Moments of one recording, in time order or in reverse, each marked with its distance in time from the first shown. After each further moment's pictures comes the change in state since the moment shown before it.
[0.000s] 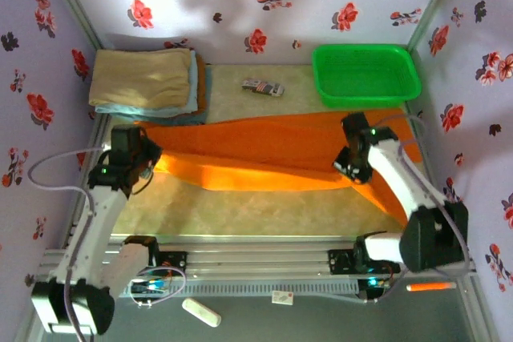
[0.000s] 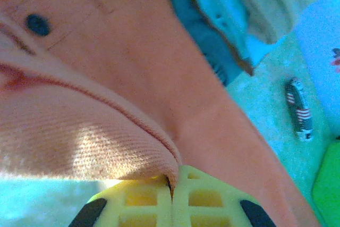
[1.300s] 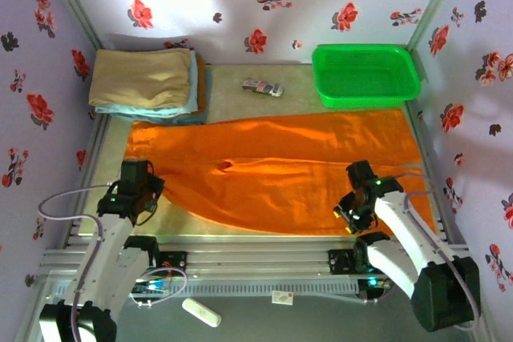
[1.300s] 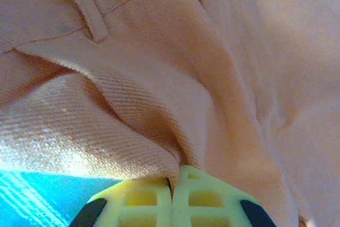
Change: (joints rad) left arm 0.001 -0.270 -0.398 -0.050 -0.037 -0.146; right arm 0.055 -0.449 -0.563 0.002 -0.222 0.418
